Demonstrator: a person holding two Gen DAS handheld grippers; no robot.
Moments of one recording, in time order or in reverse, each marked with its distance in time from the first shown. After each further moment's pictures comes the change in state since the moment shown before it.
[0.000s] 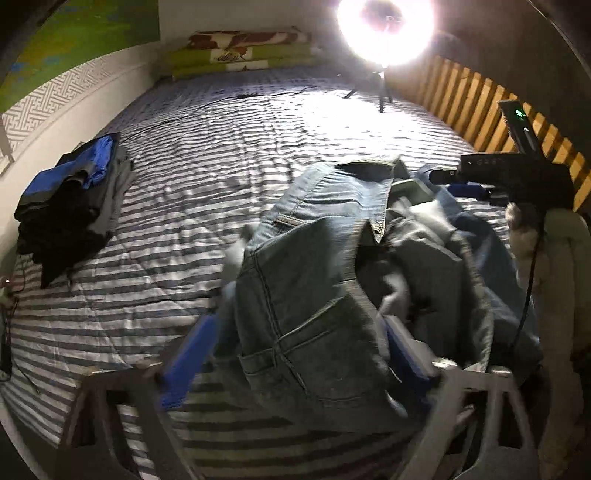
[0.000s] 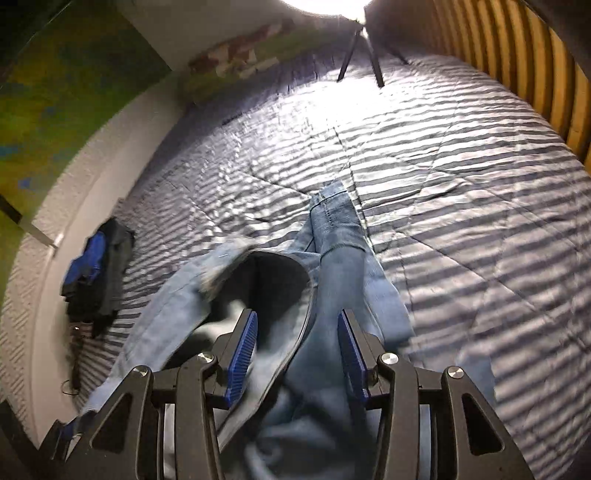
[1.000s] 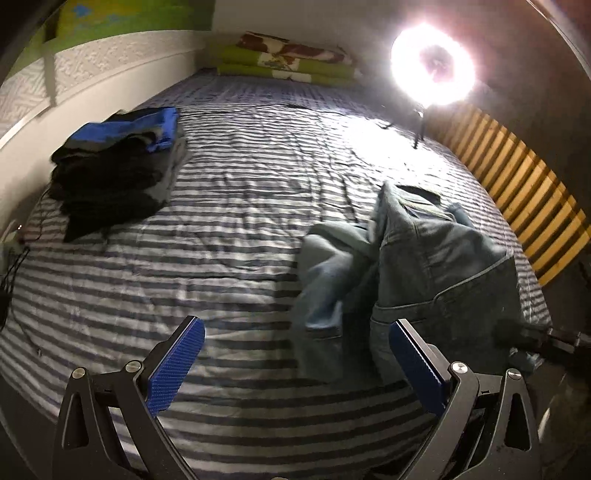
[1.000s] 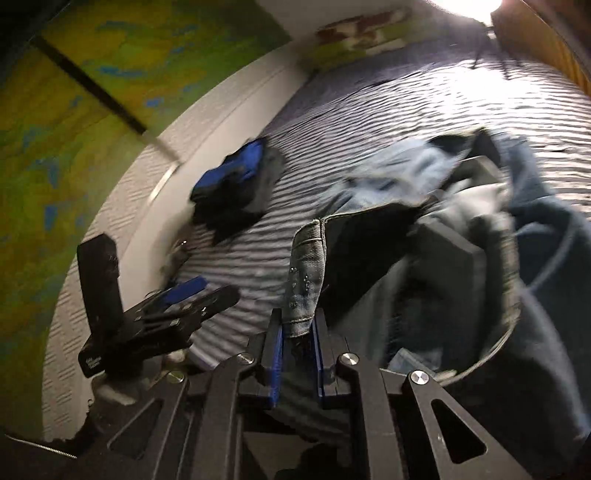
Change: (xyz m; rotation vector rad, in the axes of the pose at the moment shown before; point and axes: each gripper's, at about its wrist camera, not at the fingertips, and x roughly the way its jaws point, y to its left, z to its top) left arm -0.044 0.094 -0.039 -0.195 -0.077 -0.030; right arm -0.075 0.136 -0.153 -0.212 0.066 0.390
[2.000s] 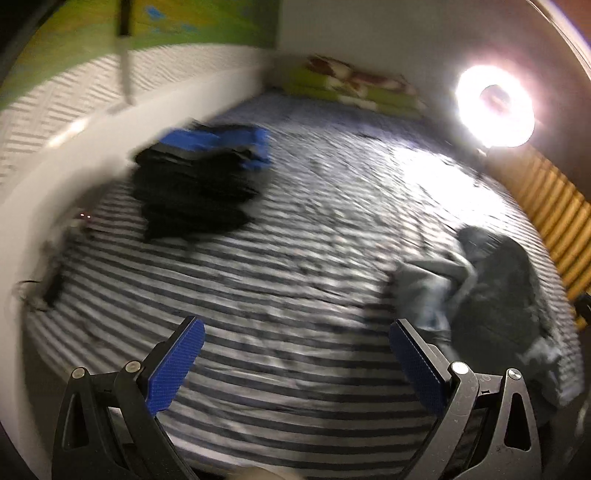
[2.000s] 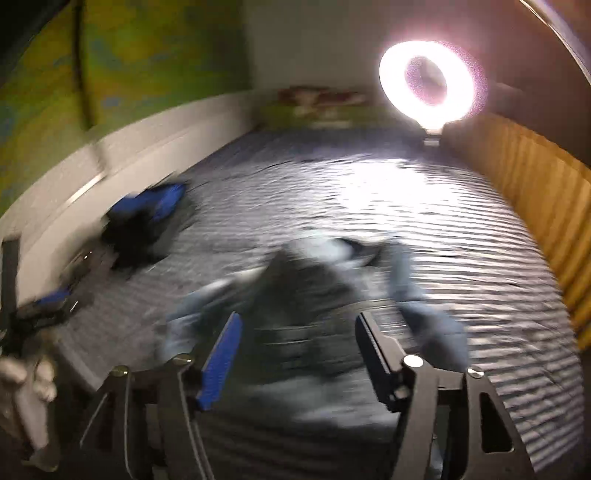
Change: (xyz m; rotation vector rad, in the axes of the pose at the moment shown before) left arm -0.022 0.049 0.010 -0.095 -0.072 0.167; right arm -0.068 -0.017 0.018 -0.163 -0.257 -0.526
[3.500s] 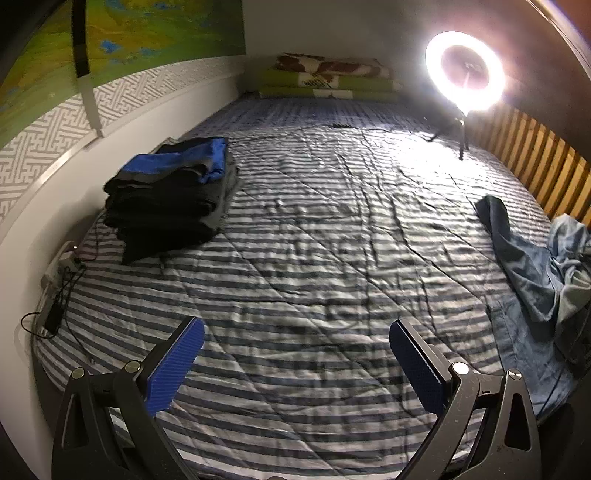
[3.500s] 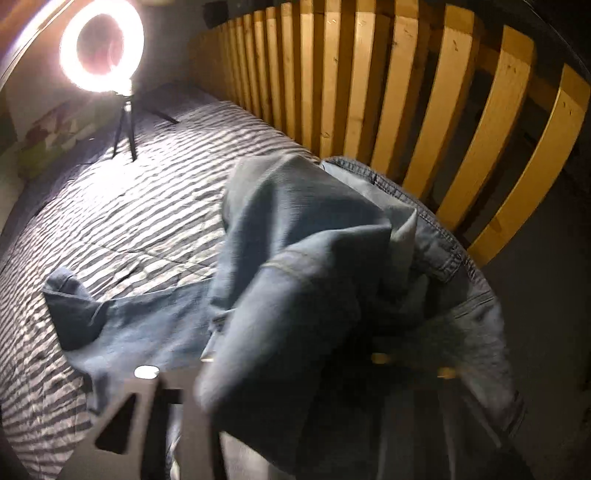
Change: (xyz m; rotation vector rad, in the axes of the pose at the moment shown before) left arm 0.003 -0.068 -0.003 0.126 -0.032 0.083; right arm 0.075 -0.299 0.021 0.489 0.178 -0.582
